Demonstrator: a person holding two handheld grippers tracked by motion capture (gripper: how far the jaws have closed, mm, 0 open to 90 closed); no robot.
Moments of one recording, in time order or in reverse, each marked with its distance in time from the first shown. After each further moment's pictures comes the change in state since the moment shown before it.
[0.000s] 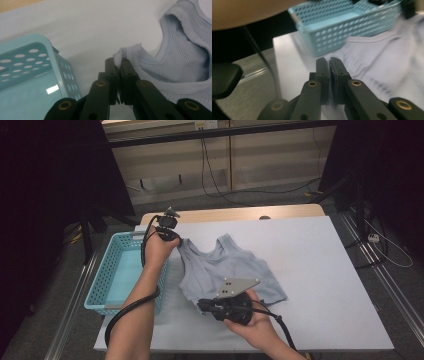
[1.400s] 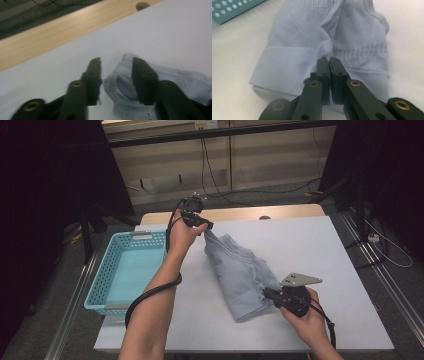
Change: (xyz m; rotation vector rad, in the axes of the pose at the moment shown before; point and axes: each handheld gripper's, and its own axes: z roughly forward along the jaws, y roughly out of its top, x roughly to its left) left arm -0.064 0.055 -0.002 -0.228 -0.112 0.124; right arm -0.083 -0.087 -0.084 0.119 -0.405 0.234
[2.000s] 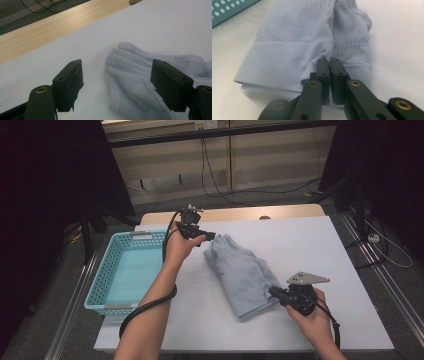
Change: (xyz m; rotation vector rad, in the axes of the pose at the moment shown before) left arm -0.001 -0.041 0.006 -0.058 -0.044 0.023; right arm -0.014 -0.004 -0.008 -0.005 -0.038 0.056
